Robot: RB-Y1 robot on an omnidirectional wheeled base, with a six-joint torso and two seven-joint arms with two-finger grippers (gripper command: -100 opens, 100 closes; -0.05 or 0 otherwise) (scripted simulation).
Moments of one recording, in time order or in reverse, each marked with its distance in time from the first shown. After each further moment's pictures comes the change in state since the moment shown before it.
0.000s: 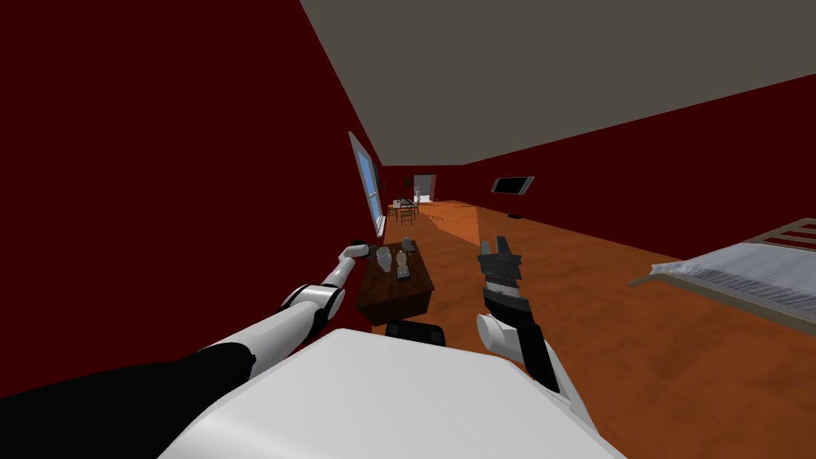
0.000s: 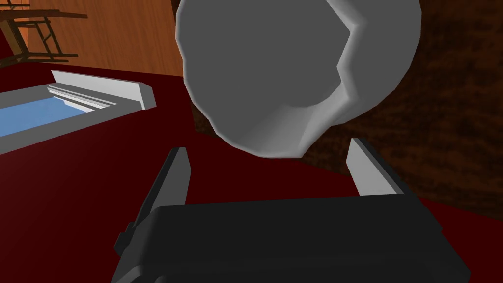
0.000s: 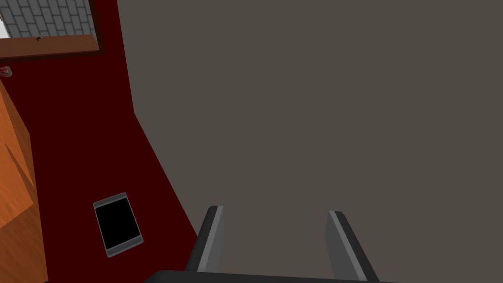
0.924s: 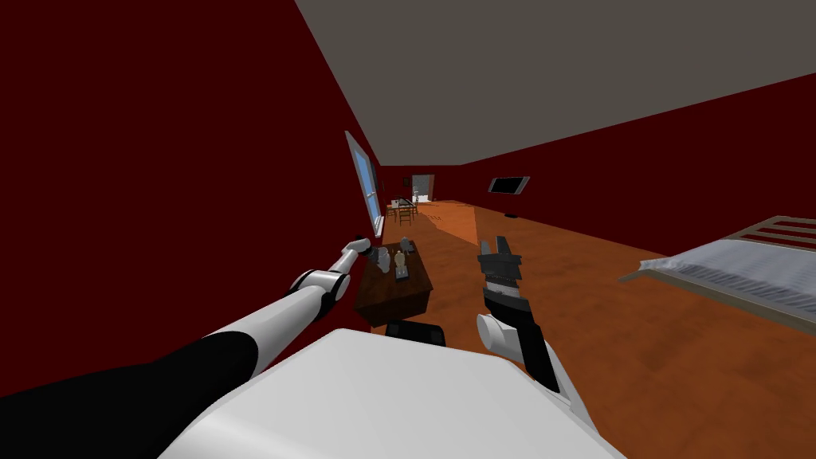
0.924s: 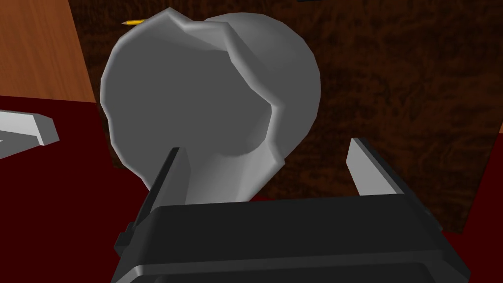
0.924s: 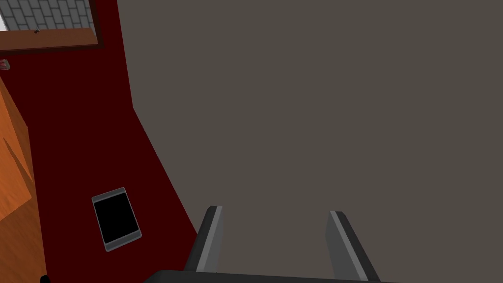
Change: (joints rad) left arm -0.180 0.015 -0.006 0.252 0.088 0.233 0.030; right arm 0.000 0.000 0.000 0.000 0.000 0.000 0.000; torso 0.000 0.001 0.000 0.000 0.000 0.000
